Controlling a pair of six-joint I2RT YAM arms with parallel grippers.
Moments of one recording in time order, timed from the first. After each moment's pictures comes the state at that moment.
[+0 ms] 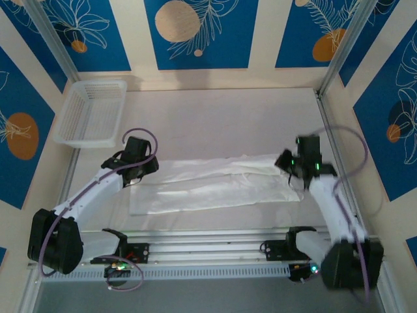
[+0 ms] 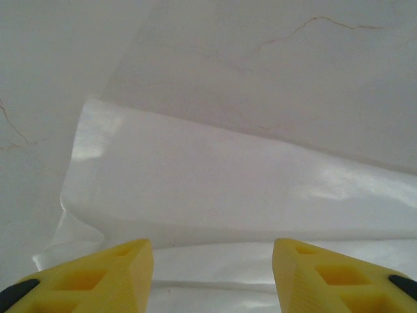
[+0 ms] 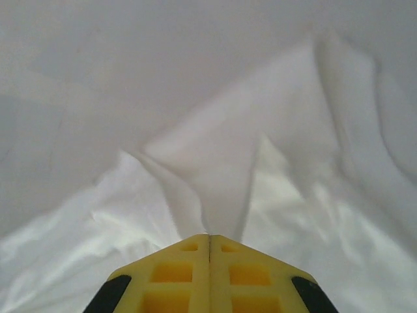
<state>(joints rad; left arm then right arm) -0.36 1.22 0.80 -0.55 -0.16 -0.60 0.01 0.88 0.63 -0.62 -0.16 0.62</state>
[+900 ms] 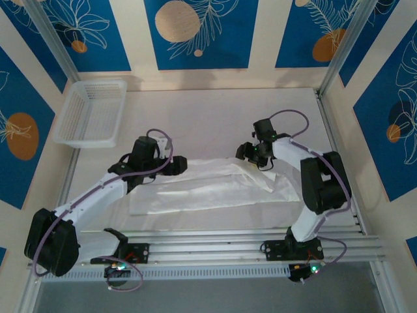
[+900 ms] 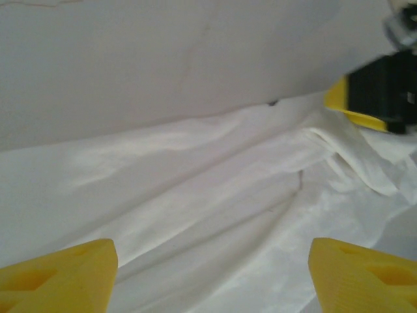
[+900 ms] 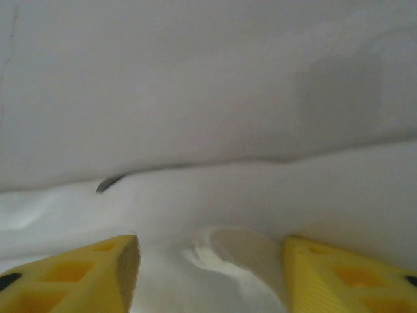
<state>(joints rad) -0.50 1.20 0.76 -0.28 0.28 -0.45 0.27 1.74 1.06 -0.50 -0.25 0.54</state>
